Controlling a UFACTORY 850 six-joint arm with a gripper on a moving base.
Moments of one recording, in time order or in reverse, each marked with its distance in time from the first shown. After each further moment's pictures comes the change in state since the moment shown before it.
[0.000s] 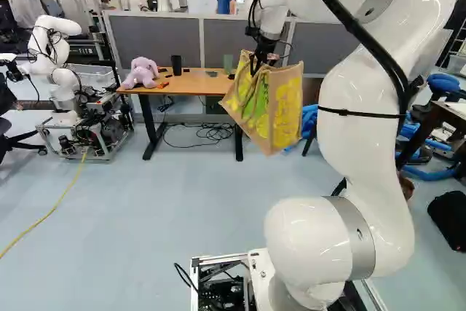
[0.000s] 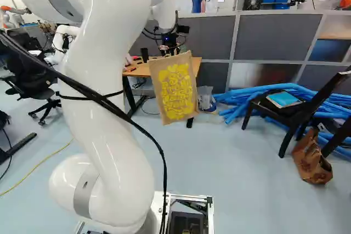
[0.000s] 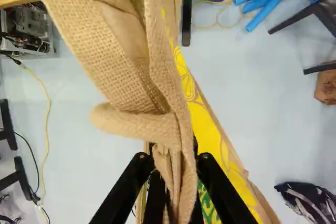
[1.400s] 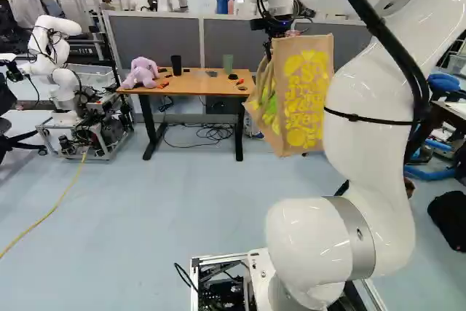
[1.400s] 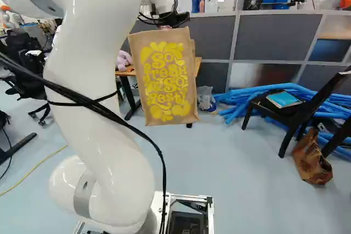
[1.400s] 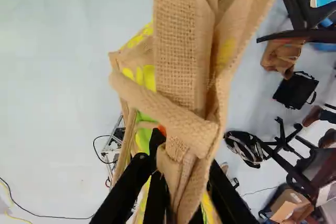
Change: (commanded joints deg) arm 0.2 4.2 -3.7 -14.1 -21.6 0.0
